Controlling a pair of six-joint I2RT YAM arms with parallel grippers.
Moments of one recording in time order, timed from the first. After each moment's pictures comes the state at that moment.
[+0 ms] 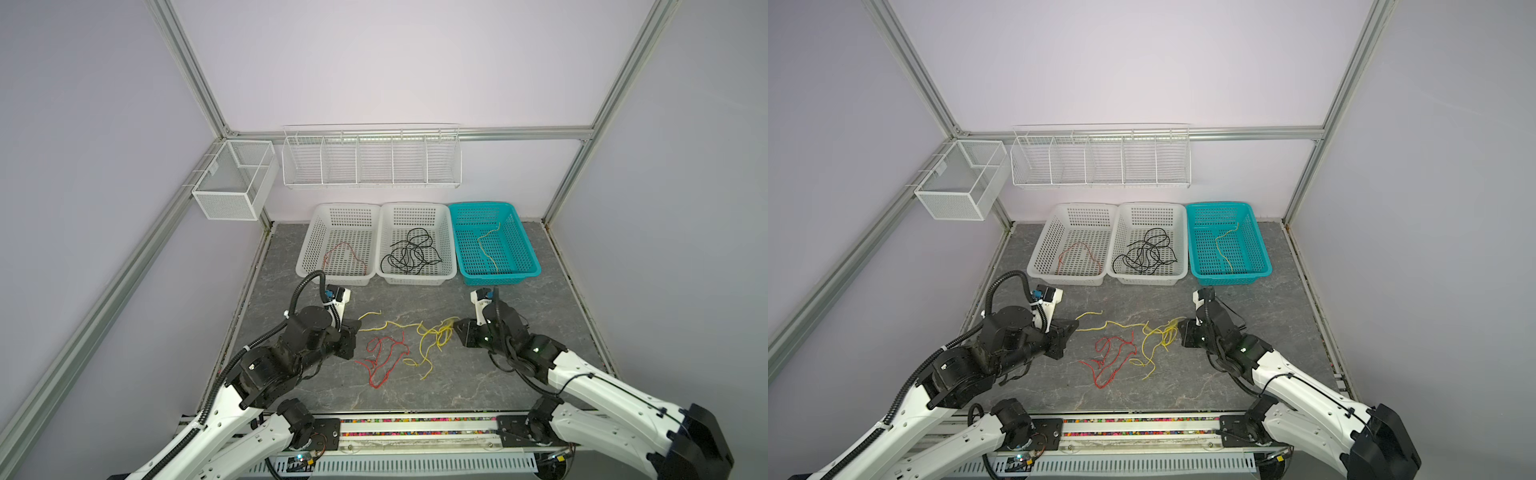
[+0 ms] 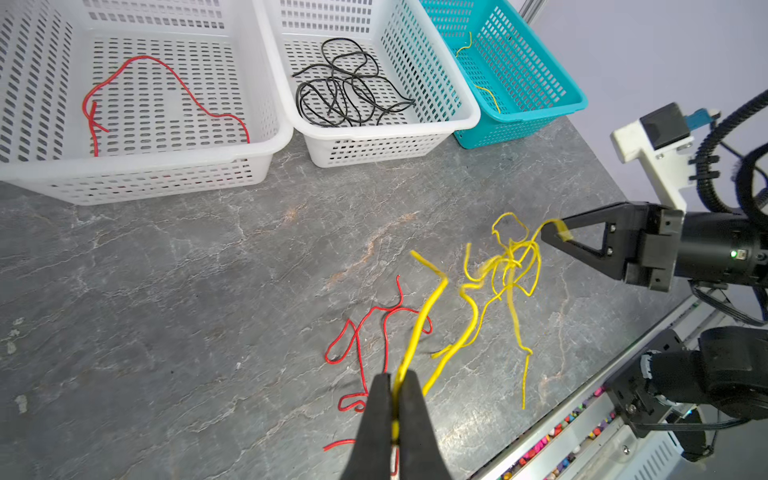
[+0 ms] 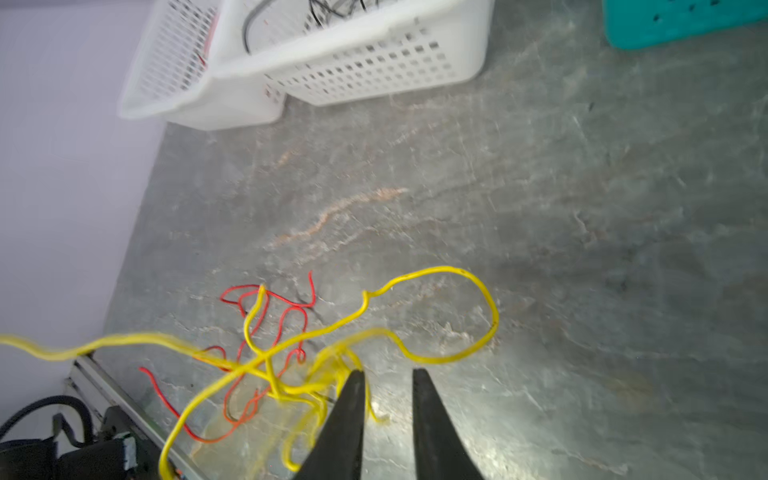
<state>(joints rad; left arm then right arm) -0.80 0.68 0.86 -0.78 -0.09 -0.42 0.71 0.98 0.55 -0.32 0.00 0.66</state>
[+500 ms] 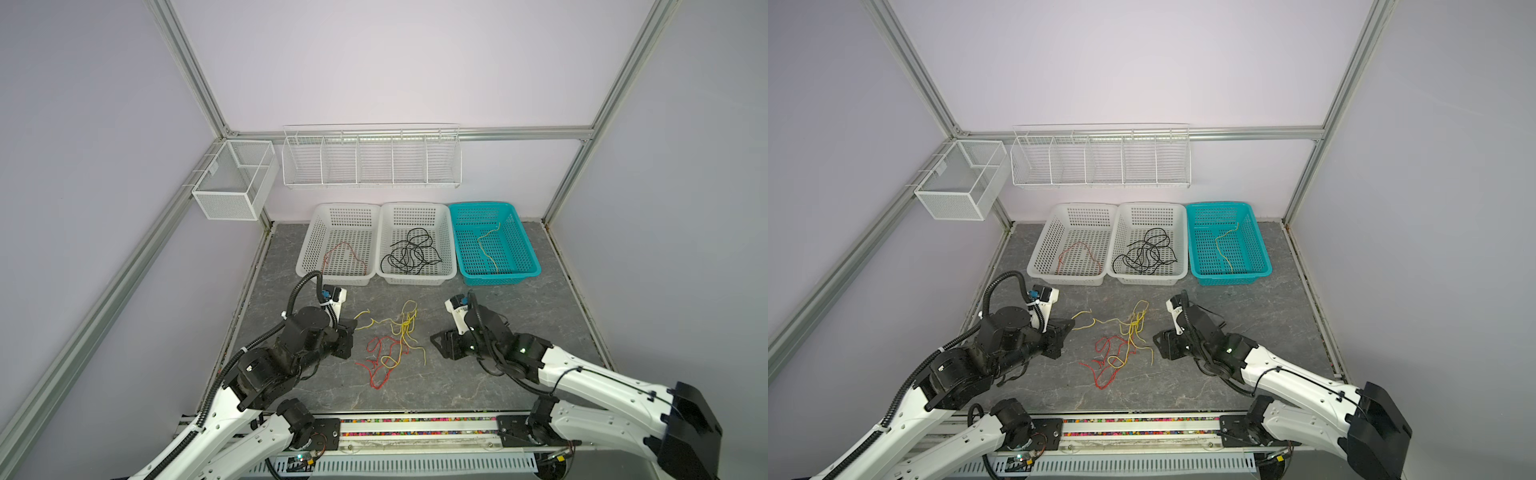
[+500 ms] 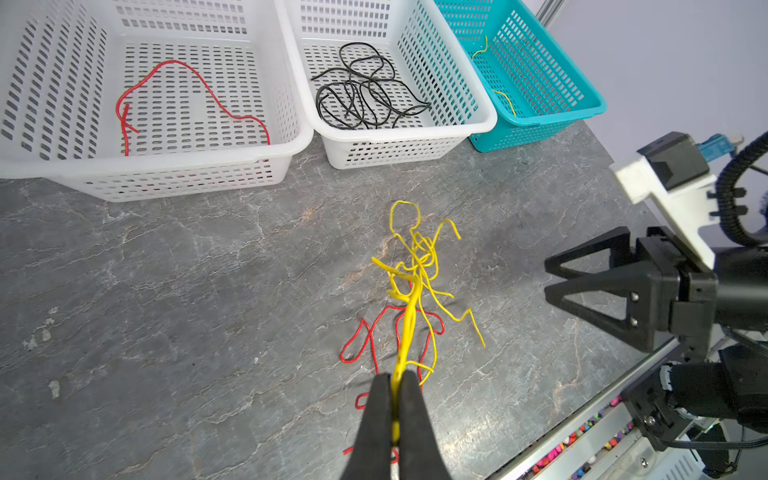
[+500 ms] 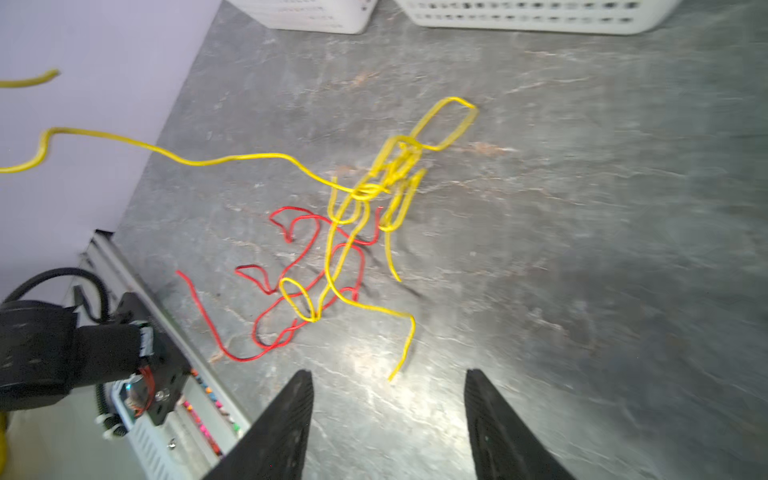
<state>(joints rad) -0.79 0.67 0.86 -0.79 -0.11 -0.41 0.93 1.11 0.65 -0.27 -0.04 0.58</state>
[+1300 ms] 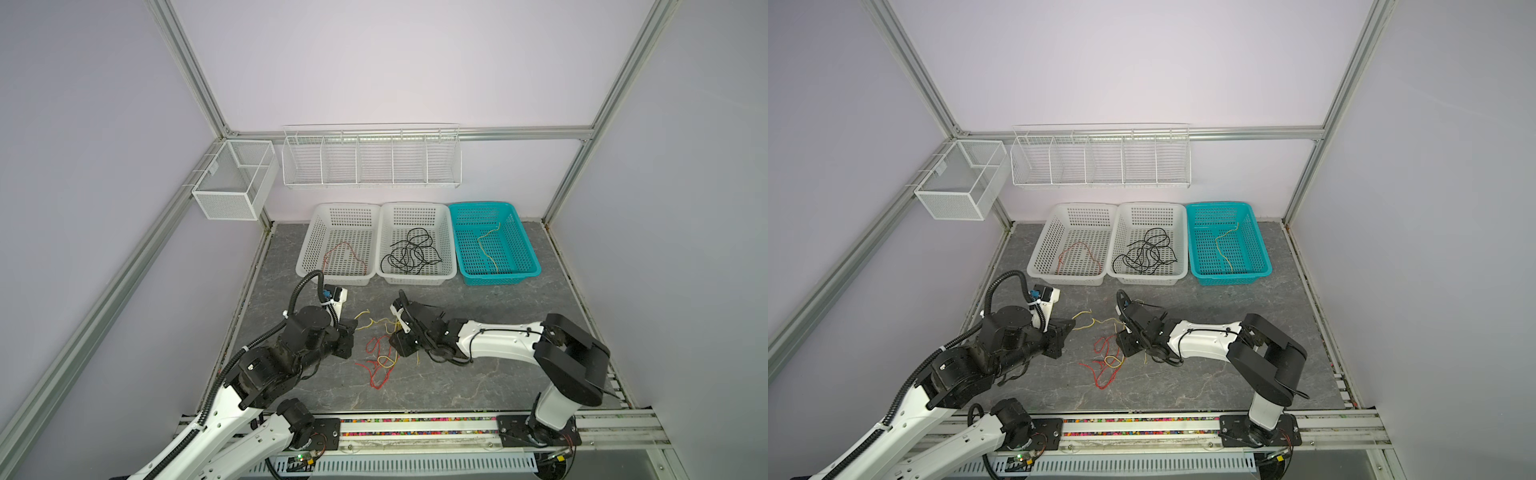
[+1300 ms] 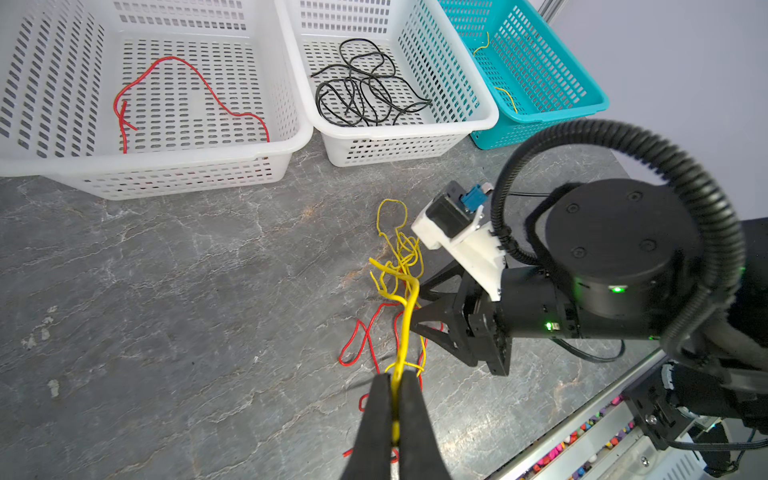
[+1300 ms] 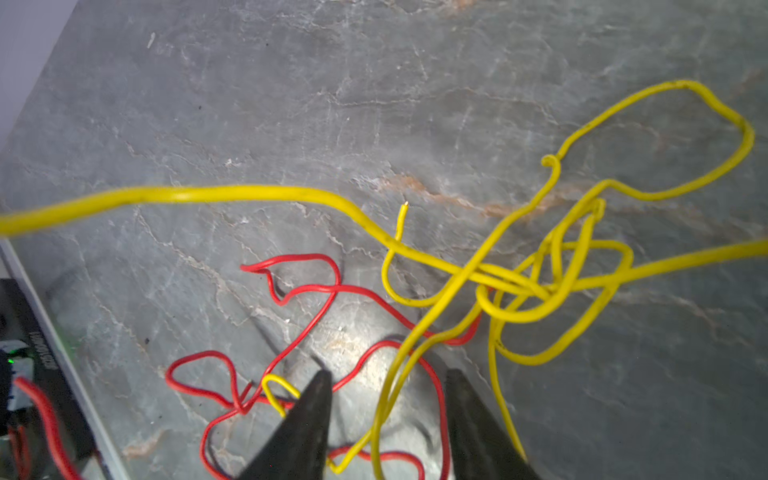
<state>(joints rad) -0.79 0.67 0.86 -0.79 -0.11 -0.41 1.02 1.73 0.93 -0.07 -0.03 0.51</state>
